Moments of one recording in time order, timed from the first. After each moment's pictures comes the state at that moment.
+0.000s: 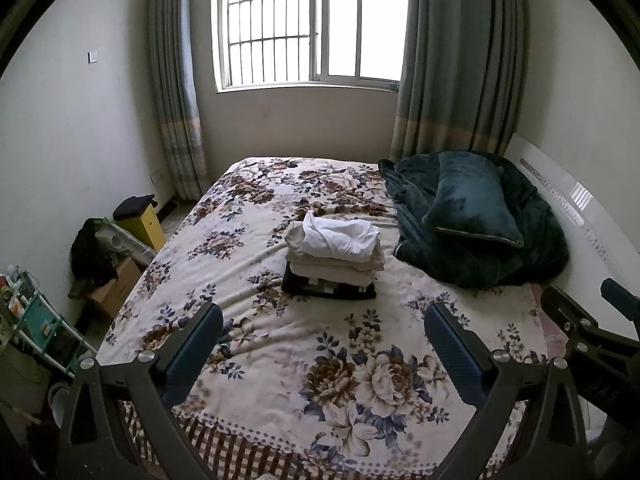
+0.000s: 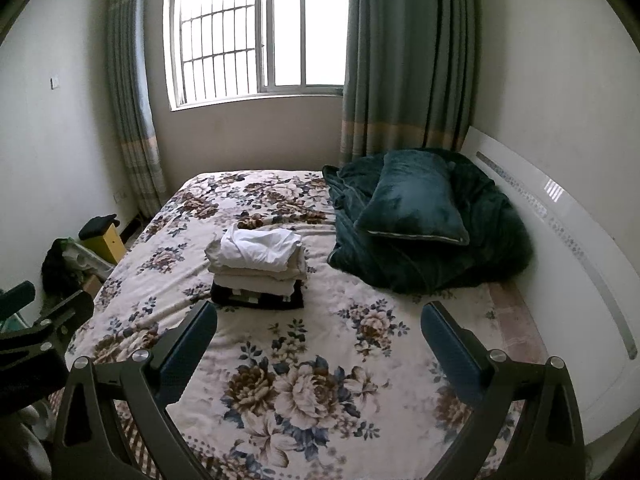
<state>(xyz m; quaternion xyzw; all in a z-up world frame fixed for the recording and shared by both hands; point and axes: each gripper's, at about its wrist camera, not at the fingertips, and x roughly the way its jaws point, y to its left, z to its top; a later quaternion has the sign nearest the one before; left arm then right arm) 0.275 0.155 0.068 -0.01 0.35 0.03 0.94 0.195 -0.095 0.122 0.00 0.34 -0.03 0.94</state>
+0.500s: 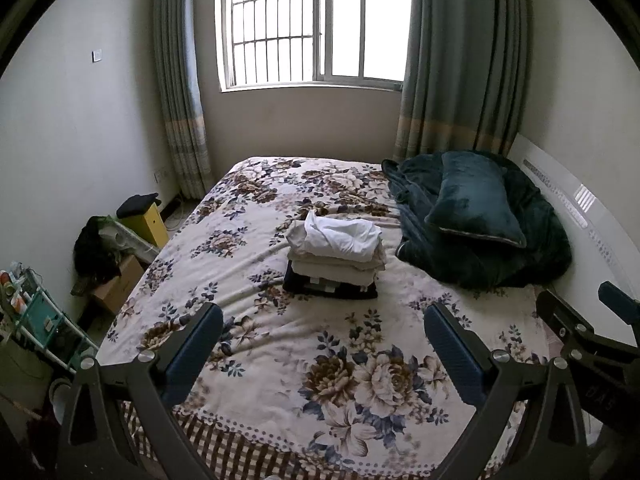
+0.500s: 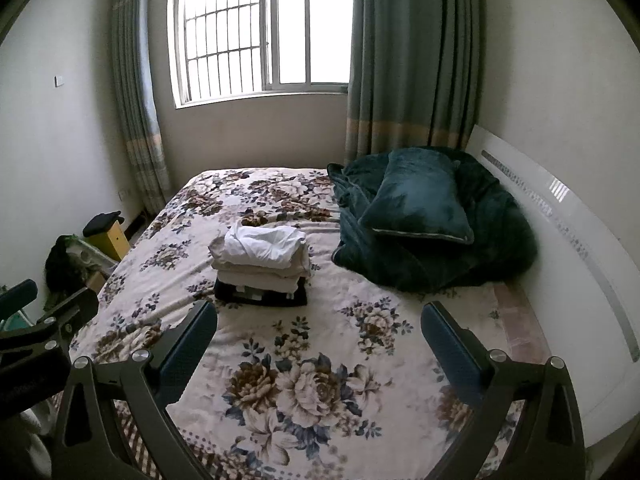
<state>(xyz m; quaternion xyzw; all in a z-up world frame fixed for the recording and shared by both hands) 0.273 0.154 0.068 -0.01 0.35 0.04 0.94 0.196 -0.097 0.121 0.00 0.34 -0.02 0.94</state>
